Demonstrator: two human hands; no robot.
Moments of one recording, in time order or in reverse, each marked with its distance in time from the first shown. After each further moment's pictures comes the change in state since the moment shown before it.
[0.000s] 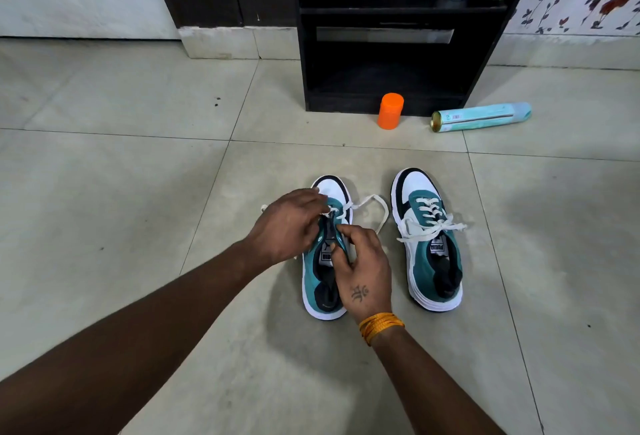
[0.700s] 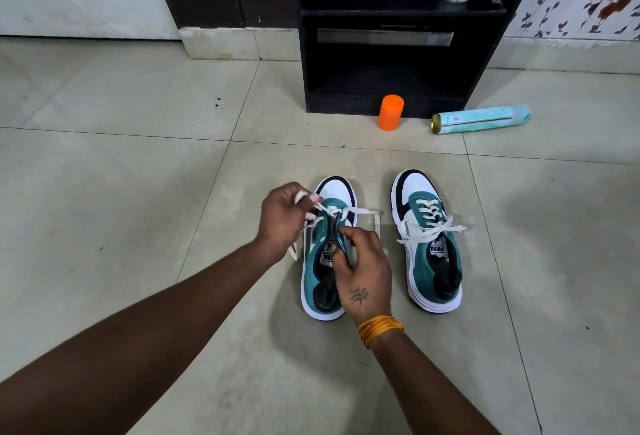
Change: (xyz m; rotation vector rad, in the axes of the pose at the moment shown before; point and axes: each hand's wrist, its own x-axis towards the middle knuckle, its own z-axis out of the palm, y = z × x) left_hand 0.015 0.018 0.006 -0.988 0.266 -0.976; right_hand -0.002 -0.002 0.000 -0.003 0.012 0.022
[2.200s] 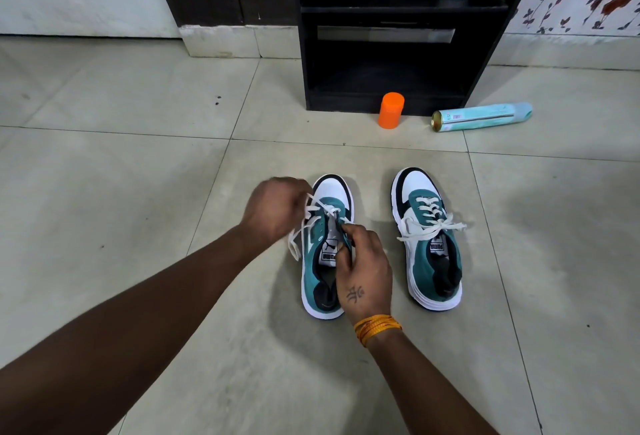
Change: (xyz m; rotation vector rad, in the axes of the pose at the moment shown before) left_hand 0.016 0.015 -0.029 1.082 -0.072 0.582; right_hand -0.003 -0.007 -0.003 -0.114 0.020 -0.019
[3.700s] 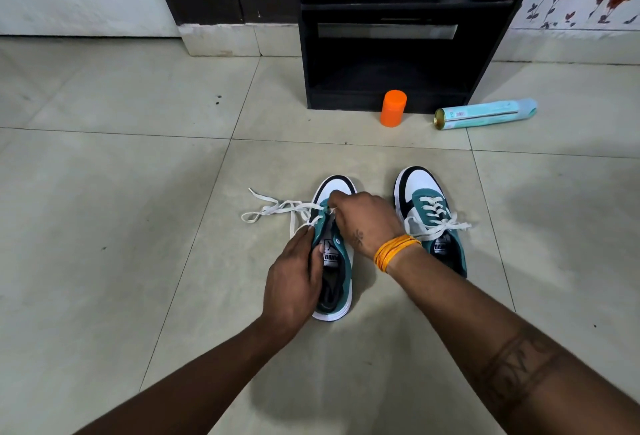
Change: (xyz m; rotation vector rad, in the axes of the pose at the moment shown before) left_hand -0.106 0.063 0.039 -0.385 0.126 -0.271; right_hand 0.102 -0.022 -0.016 -0.677 -0.447 -0.421
